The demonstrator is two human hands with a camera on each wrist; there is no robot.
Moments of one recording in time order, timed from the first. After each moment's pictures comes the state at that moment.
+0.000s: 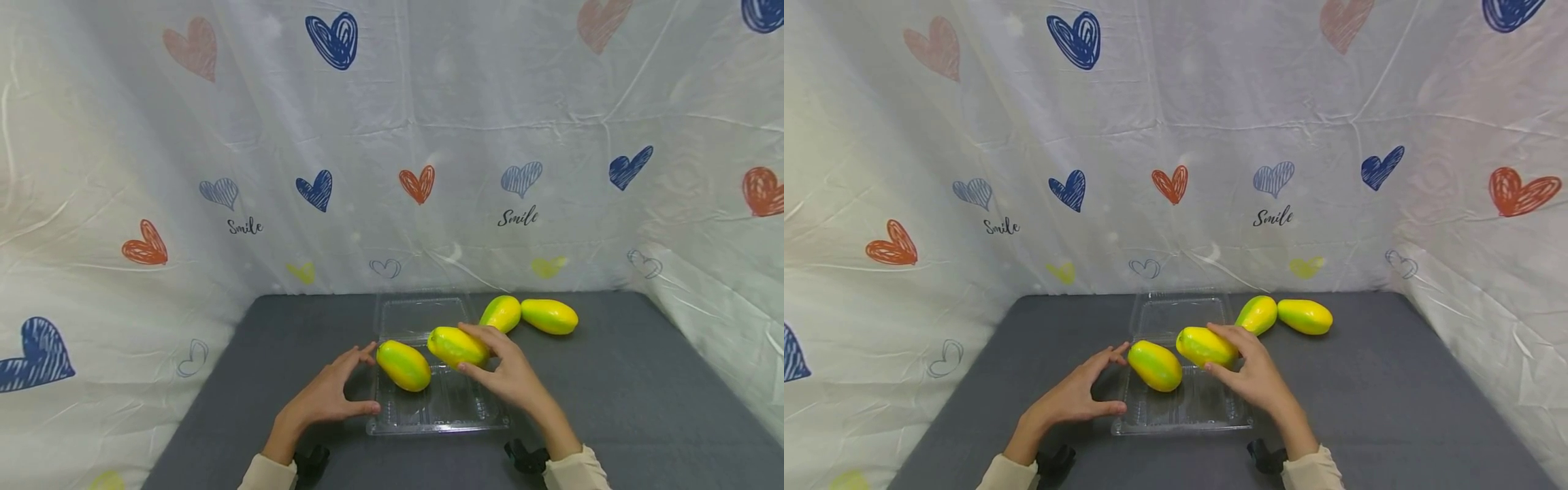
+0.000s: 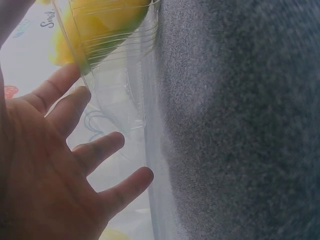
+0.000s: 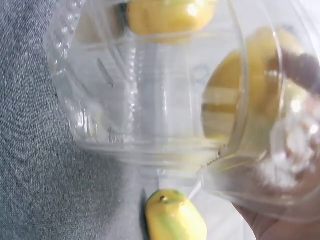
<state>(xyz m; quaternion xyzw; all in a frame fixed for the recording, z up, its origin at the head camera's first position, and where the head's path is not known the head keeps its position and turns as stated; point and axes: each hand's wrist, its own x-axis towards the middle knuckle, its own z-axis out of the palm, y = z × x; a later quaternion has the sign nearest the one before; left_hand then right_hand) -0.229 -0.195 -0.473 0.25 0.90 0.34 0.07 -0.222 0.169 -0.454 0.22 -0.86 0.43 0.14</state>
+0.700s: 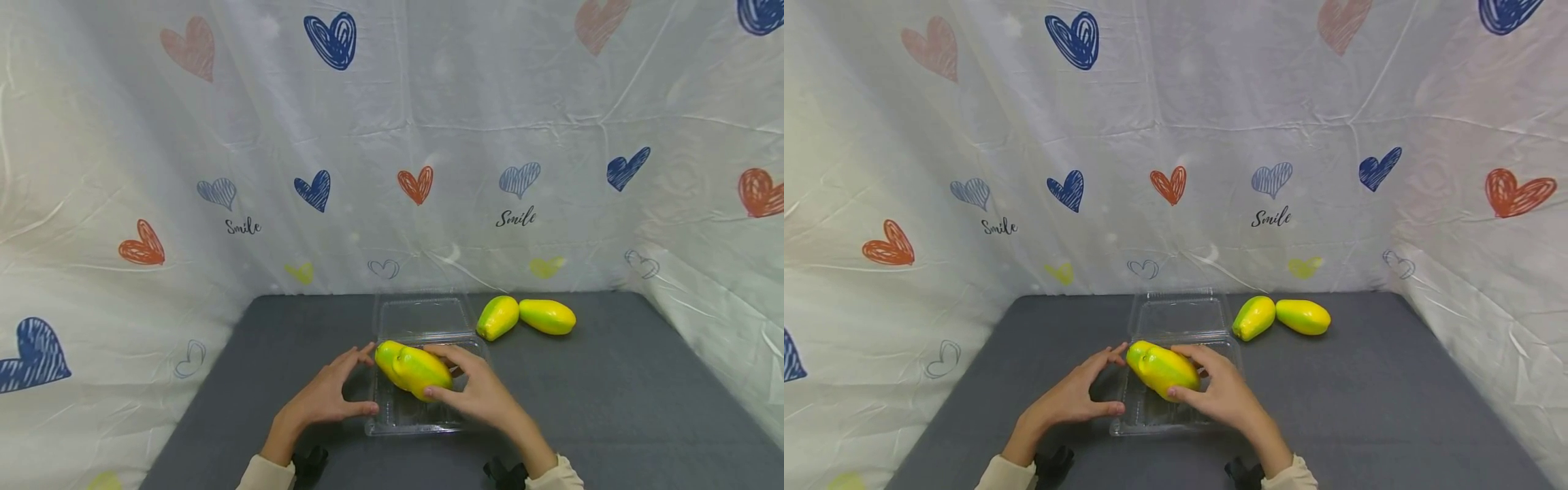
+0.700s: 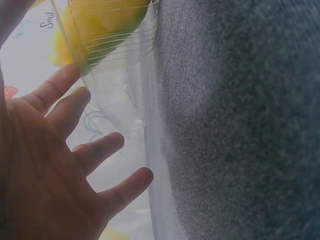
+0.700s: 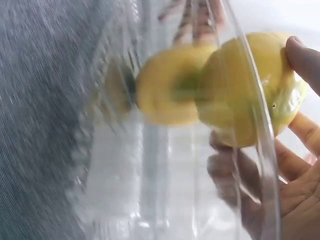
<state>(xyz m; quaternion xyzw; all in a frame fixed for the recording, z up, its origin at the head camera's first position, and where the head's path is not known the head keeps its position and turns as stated) -0.230 -0.193 -0.473 0.25 0.90 0.35 0.07 -0.204 0.125 -0.452 0.27 -0.84 0.47 0.07</state>
